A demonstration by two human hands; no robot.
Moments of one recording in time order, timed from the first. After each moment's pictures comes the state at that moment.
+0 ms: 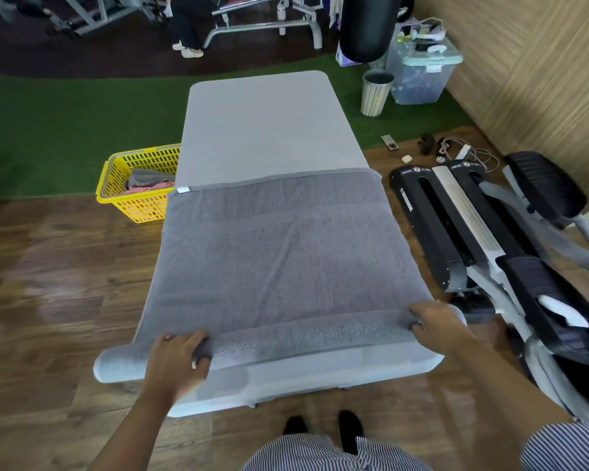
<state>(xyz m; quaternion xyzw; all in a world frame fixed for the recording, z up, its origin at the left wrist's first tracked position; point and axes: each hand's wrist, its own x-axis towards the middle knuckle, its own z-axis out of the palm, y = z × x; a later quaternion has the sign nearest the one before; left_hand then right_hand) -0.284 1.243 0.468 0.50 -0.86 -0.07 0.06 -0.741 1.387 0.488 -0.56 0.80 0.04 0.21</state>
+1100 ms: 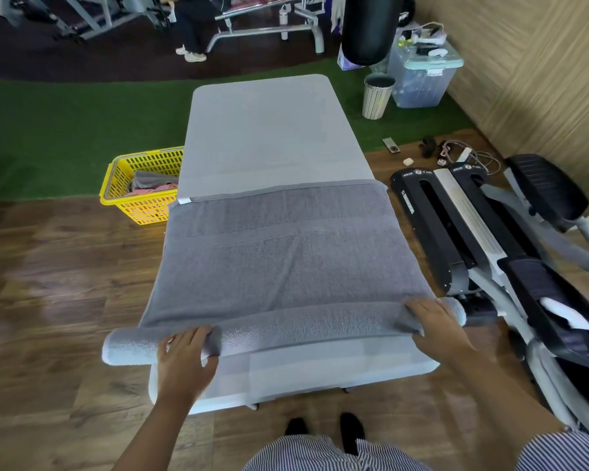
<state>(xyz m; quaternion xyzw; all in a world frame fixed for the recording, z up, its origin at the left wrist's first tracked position) -0.296 1.260 0.464 0.56 -0.82 -0.07 0.06 -0.734 1.397 0.481 -0.57 0.80 0.01 0.19</state>
